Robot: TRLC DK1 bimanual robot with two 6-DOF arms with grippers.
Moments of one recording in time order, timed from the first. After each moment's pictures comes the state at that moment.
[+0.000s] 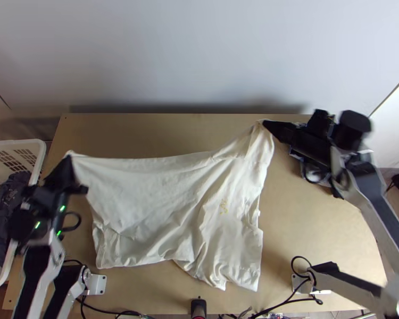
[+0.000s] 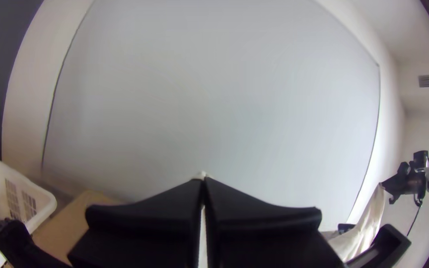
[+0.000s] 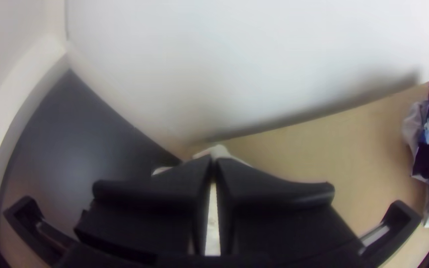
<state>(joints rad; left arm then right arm) 0.11 0.60 0.39 0.42 0.14 -0.33 0.21 1.25 1.19 -0.14 -0.57 0.67</state>
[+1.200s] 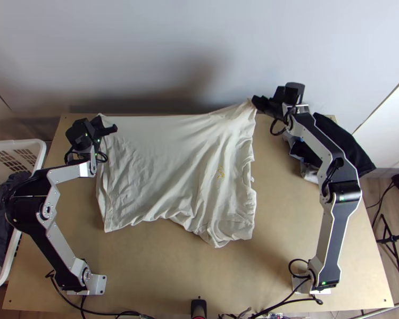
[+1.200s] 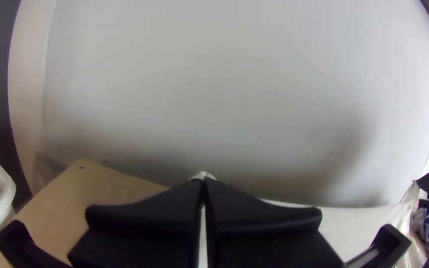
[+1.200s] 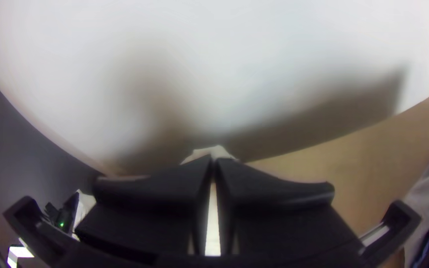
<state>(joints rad) 0.08 1.96 1.06 0.81 -0.04 -0.20 0.13 2.20 1.82 -0.05 -0.36 0.55</state>
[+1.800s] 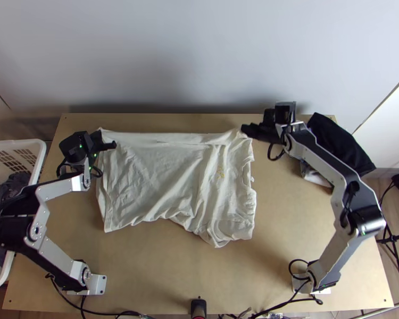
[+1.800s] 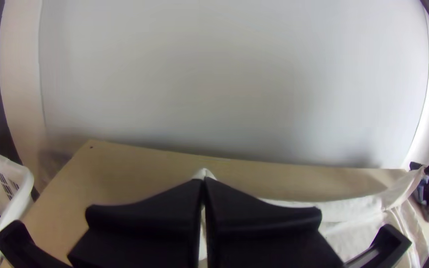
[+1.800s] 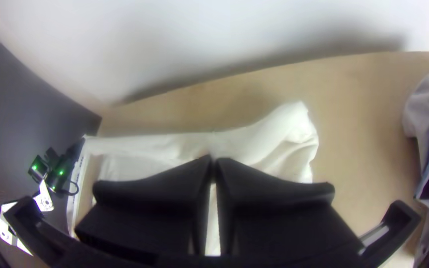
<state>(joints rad) 0.10 1.75 0.85 0.69 0.06 -0.10 0.26 1.85 1.41 -0.20 -0.37 0.45</state>
